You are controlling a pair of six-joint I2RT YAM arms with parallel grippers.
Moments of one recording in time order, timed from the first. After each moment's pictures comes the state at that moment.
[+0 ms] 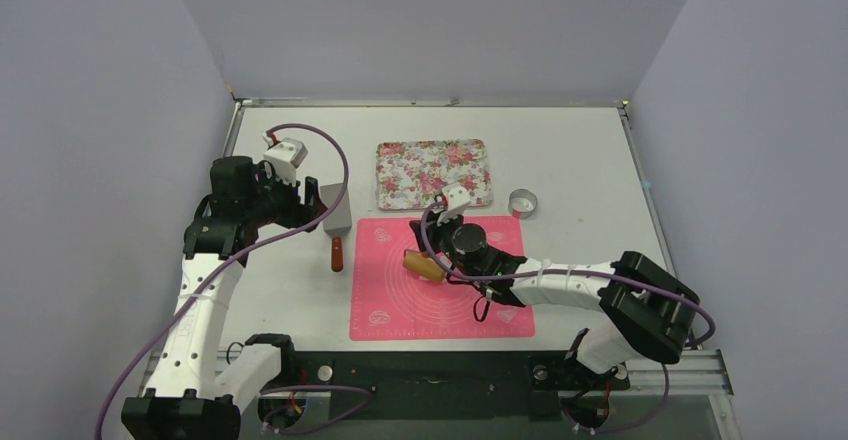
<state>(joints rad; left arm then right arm) -0.04 0.97 1.01 -0.68 0.40 0.12 0.98 1.46 0.62 0.64 0.35 0.27</state>
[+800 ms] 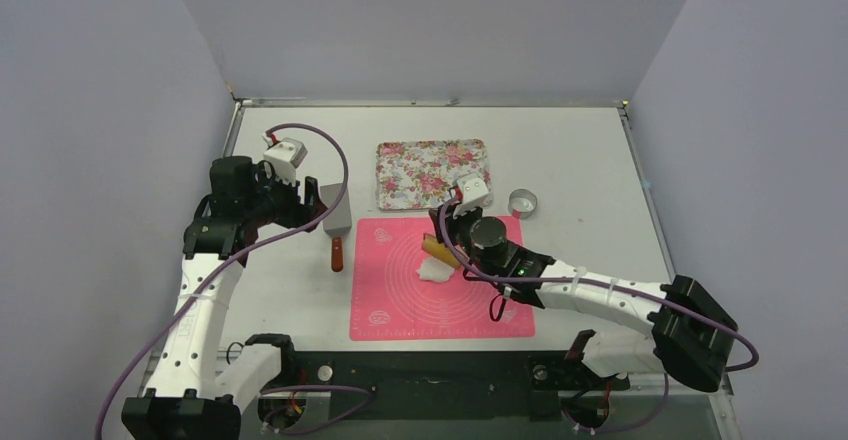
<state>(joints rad) -0.03 0.97 1.01 -0.68 0.40 0.12 0.95 1.27 0.64 0.41 0.42 0.16</state>
